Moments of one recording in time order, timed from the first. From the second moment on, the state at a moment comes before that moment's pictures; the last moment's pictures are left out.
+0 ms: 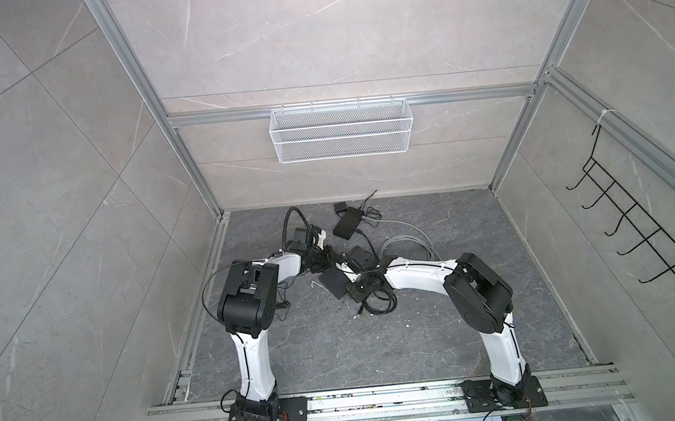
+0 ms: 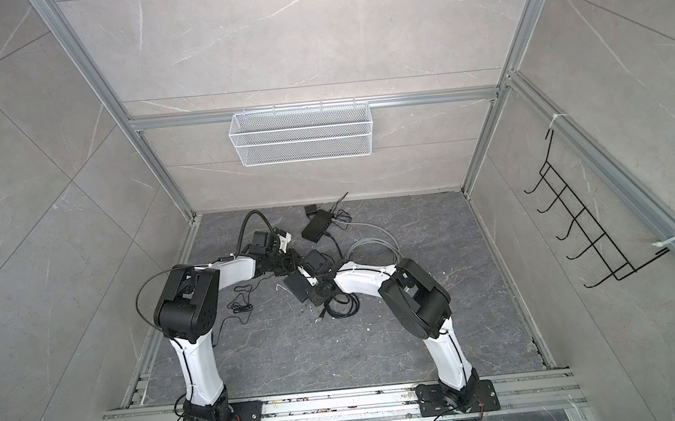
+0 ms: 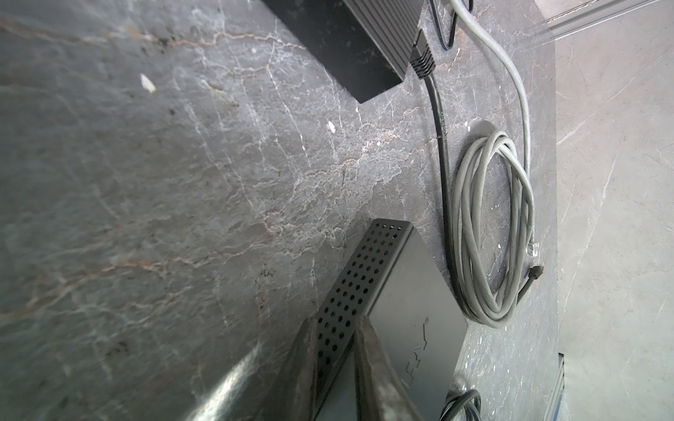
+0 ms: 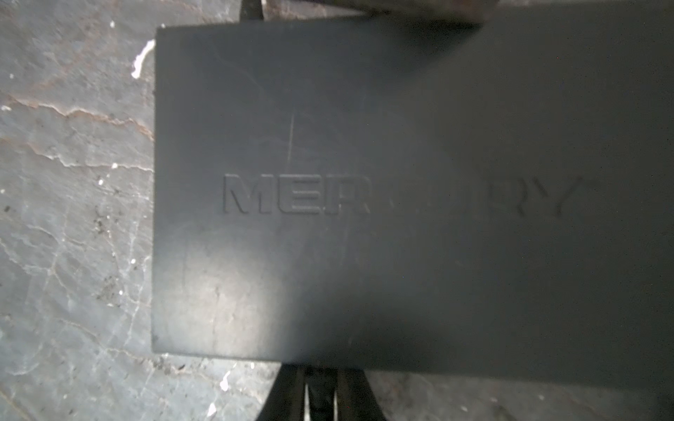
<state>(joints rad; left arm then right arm) -0.33 2.02 1.18 -0.10 0.54 -0.50 0.81 2.08 1.41 -0.40 -0.02 0.13</state>
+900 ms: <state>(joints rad) -0.20 2.08 1.42 -0.58 0.60 -0.50 0.79 1.91 1.18 -0.23 0.01 0.04</state>
